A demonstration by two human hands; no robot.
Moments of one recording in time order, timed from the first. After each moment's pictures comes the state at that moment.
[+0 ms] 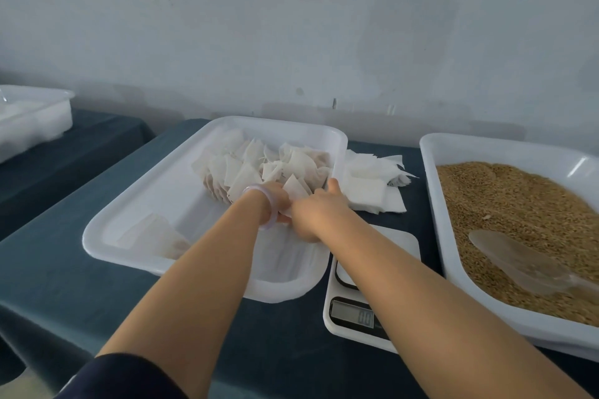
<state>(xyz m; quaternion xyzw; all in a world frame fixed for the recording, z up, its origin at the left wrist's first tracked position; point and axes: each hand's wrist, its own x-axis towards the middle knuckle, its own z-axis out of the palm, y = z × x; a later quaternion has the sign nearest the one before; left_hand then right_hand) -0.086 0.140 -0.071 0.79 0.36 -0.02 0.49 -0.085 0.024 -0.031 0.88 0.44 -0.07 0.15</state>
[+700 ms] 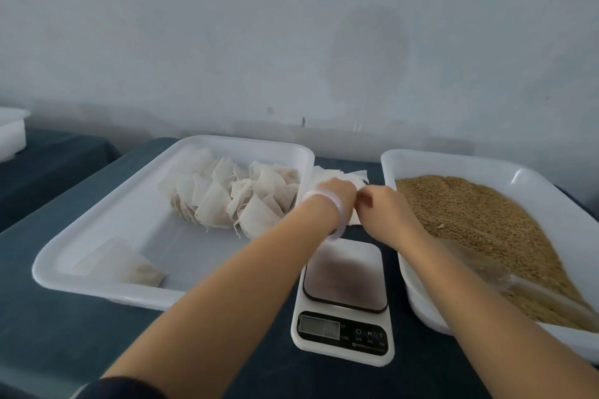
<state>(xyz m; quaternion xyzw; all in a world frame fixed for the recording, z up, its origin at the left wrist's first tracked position) -0.038 0.014 -0.018 1.00 0.04 -0.02 -0.03 -0.021 -0.099 -0.025 0.92 0.29 0.02 -0.26</state>
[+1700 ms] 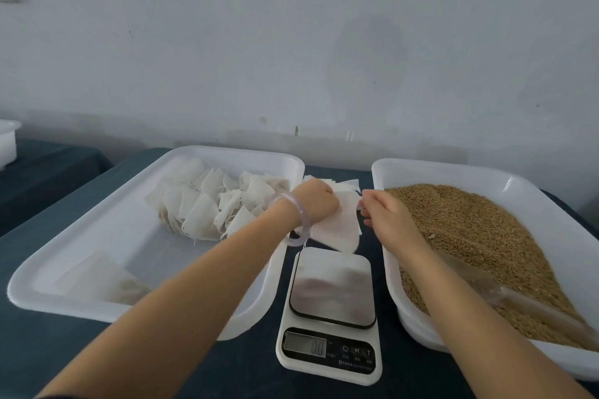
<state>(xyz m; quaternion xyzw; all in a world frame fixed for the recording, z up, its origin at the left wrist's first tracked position) -0.049 0.026 0.002 0.93 0.12 0.00 0.34 -0.003 -0.118 -0.039 0.81 0.17 -0.06 -0.56</state>
